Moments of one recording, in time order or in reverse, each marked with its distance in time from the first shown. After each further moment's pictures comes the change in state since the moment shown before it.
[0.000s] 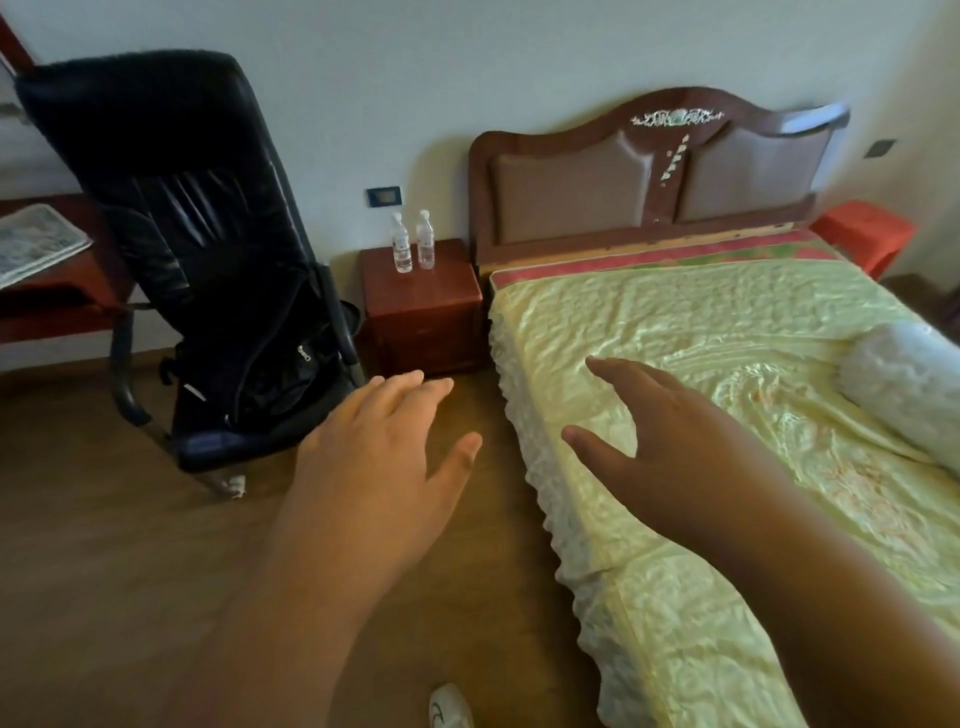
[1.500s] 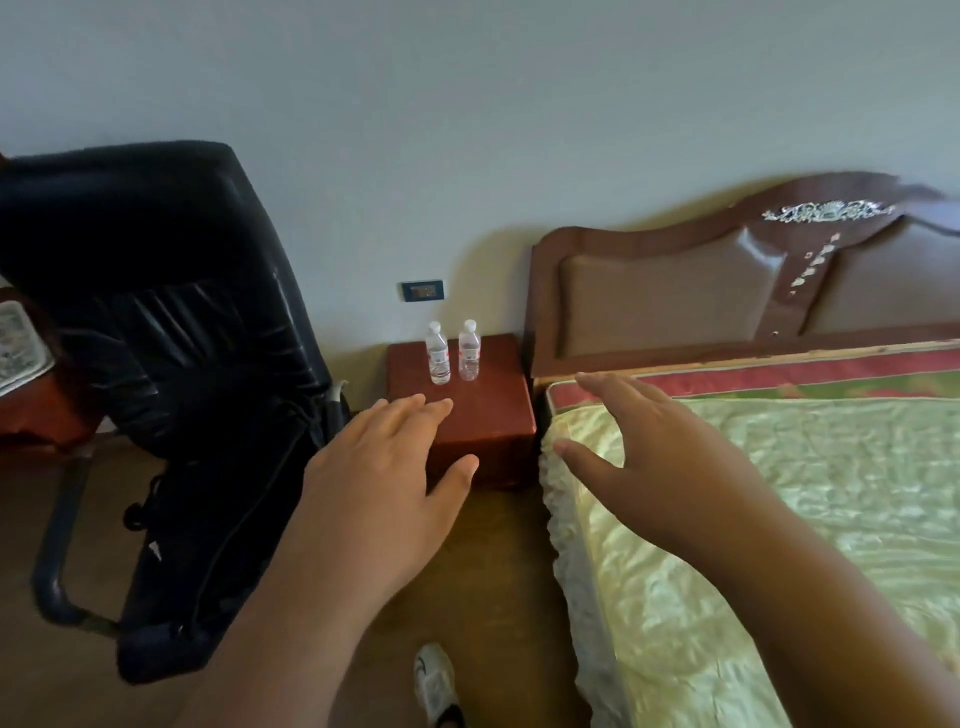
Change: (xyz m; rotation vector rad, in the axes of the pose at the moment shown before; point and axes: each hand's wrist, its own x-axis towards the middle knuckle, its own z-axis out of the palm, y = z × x) left_hand 0.506 -0.080 -0.036 0.038 0.035 -0.098; right_hand 0.548 -0.026 -0.019 -0.010 -0.077 -0.123
